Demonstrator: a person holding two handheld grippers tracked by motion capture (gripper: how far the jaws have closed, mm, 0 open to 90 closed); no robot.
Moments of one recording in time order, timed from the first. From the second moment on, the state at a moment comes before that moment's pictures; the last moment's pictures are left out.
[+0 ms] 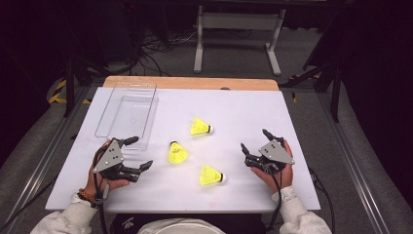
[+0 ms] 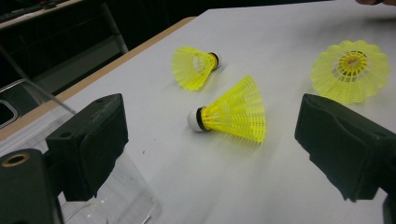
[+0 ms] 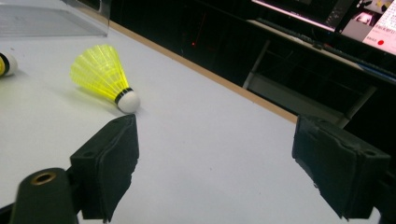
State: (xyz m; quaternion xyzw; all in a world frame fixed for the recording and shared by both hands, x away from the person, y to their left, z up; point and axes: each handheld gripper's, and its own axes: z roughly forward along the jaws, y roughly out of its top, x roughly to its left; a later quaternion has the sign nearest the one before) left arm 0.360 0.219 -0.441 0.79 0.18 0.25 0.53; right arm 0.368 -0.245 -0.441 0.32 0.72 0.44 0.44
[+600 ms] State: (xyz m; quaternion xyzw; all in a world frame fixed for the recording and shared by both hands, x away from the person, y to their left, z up) left arm 0.360 0.184 -0.446 0.84 0.12 0.24 0.48; right arm 0.380 -0.243 -0.450 0.32 0.72 0.43 0.43
